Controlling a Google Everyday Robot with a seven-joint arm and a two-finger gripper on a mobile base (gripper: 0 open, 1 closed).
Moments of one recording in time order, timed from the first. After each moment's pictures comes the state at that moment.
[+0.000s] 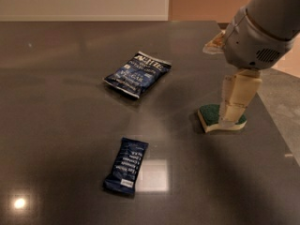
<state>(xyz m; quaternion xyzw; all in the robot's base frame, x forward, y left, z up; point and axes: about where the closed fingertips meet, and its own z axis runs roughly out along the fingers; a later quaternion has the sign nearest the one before) 0.452 -0.137 0.959 -0.70 0.69 0.02 0.17</state>
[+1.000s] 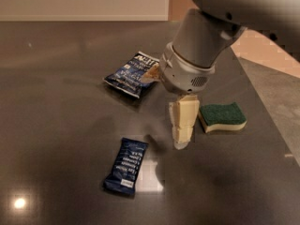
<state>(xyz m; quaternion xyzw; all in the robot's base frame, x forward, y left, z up) 0.438 -0.028 0.899 -0.82 0.54 0.10 0.14</state>
